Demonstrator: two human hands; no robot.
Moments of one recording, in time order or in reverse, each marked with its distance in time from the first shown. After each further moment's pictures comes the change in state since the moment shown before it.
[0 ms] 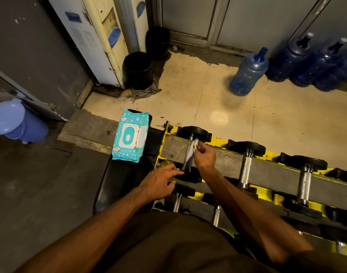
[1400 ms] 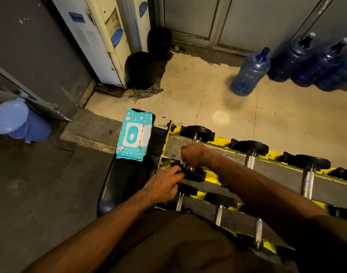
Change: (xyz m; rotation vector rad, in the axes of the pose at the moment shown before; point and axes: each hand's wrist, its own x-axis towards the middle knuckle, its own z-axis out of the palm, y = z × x) left_hand -0.011 0.003 0.003 0.184 -0.028 0.114; right_hand 0.006 -0.043 0.009 -1.647 -0.668 -0.903
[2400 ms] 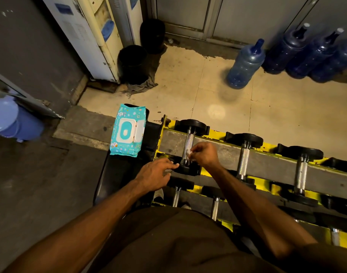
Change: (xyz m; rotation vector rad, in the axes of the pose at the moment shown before) left_hand 0.005 -0.015 -0.005 -0.169 0.041 -0.157; right_hand -0.028 0.003 0.065 1.381 0.518 0.681
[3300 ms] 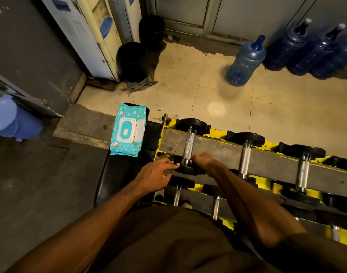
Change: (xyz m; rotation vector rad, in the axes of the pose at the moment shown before) left_hand -0.003 -0.003 0.000 0.000 0.001 -0.004; right_hand 0.003 0.006 0.007 -0.027 -0.311 0.422
